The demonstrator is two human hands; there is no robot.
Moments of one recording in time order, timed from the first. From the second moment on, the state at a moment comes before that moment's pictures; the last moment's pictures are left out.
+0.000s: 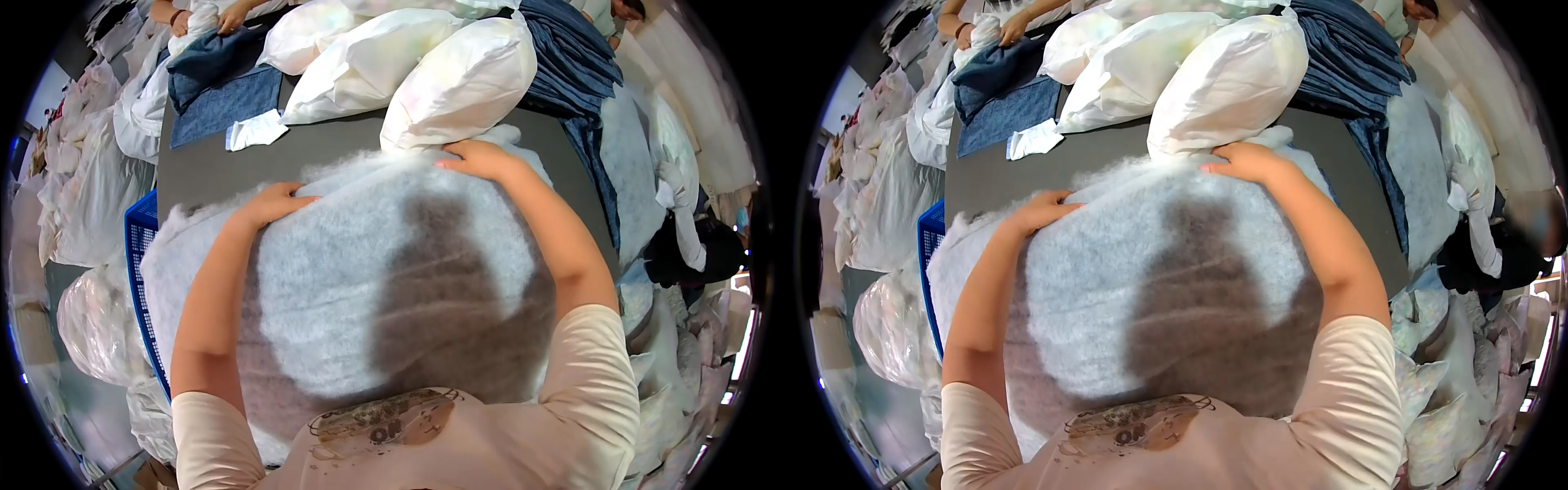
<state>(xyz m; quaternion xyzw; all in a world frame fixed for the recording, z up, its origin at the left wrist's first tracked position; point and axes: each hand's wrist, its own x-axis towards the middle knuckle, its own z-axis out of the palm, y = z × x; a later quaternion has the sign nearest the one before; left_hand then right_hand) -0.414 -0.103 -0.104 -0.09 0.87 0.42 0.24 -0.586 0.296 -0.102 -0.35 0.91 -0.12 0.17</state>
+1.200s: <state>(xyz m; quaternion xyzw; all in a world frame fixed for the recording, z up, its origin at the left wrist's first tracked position) -0.047 -0.021 -0.027 -0.03 0.98 0.17 -0.06 -0.250 0.549 -0.012 0.16 0.92 -0.34 0.12</state>
